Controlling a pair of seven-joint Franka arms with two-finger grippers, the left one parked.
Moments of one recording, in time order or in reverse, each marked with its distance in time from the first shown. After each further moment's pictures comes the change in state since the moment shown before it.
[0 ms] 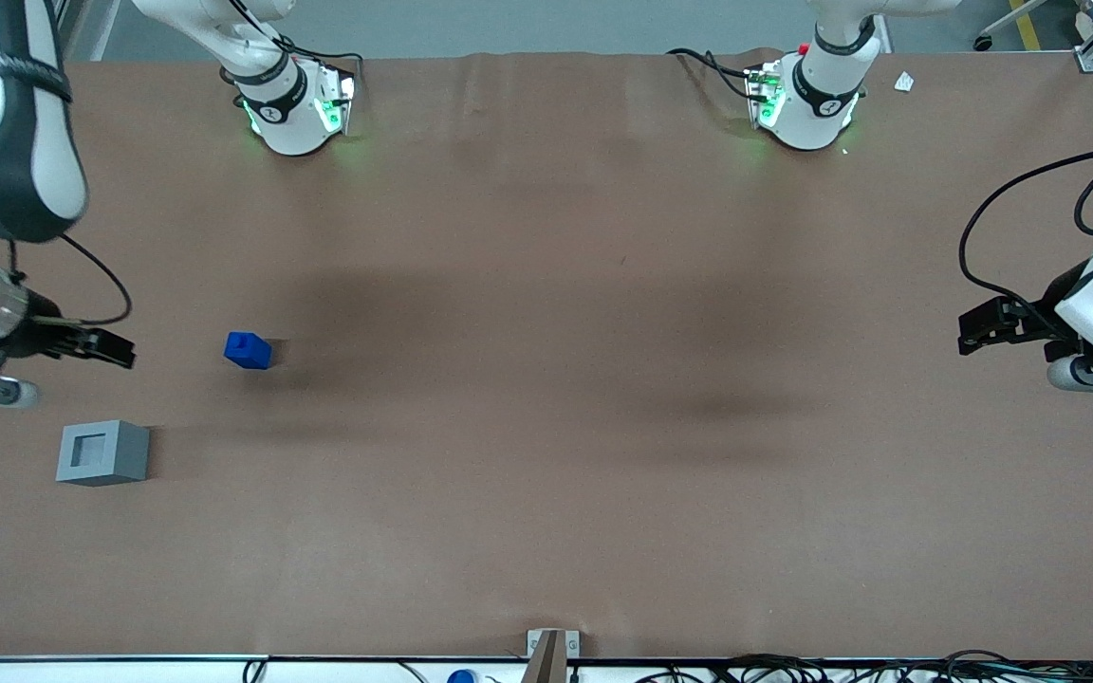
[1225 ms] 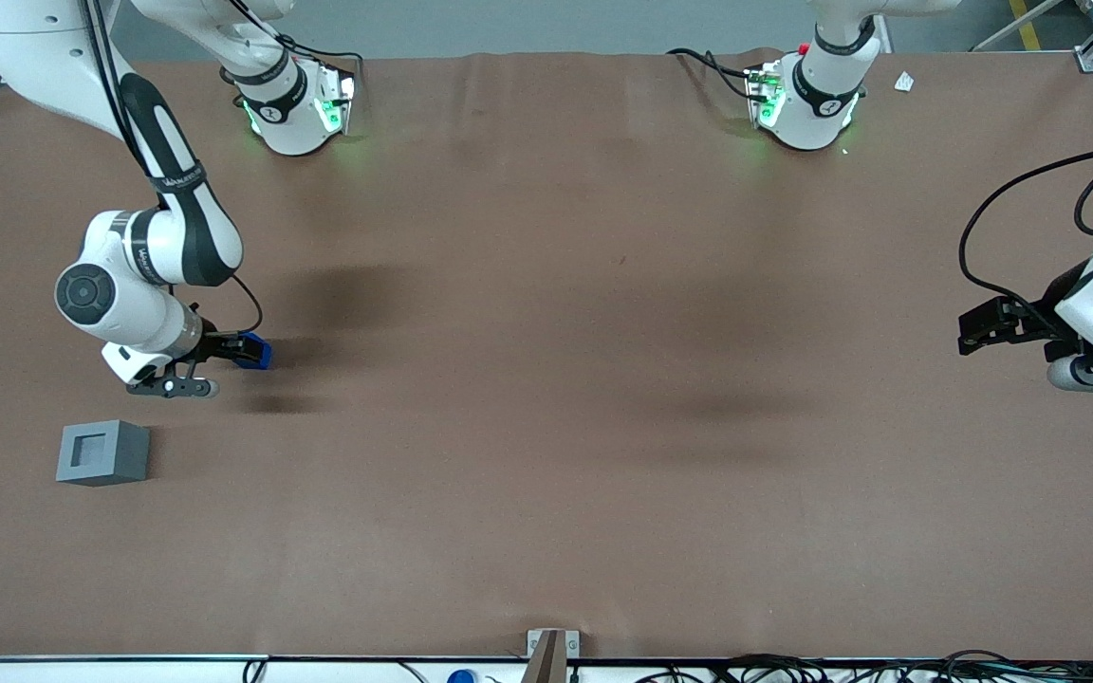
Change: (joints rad) arm 0.028 0.122 0.012 -0.421 0.010 0.461 -0.066
